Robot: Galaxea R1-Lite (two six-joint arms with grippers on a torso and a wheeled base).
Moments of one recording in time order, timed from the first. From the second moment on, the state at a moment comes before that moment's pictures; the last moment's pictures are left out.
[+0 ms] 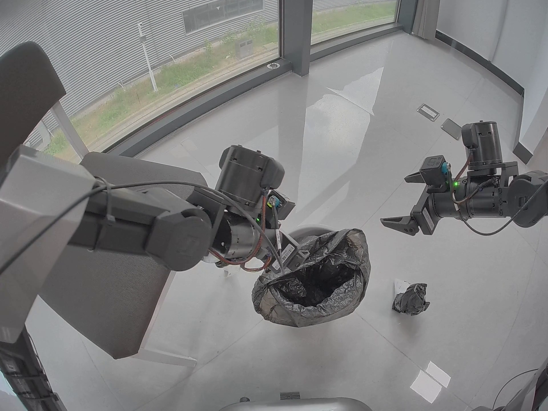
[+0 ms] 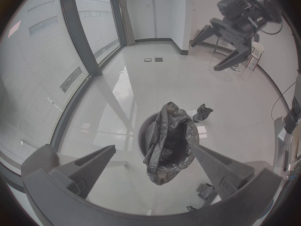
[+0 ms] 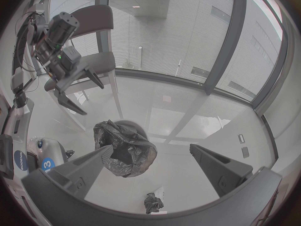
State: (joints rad) left arm -0.68 2.05 -1.39 -0.02 0.12 0.33; right arm 0.26 1.77 -1.11 -0.14 0.25 -0.60
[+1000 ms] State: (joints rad) left arm -0.65 2.47 -1.74 -0.01 0.15 0.52; right arm 0.27 1.67 -1.07 -0.15 0.25 -0.60
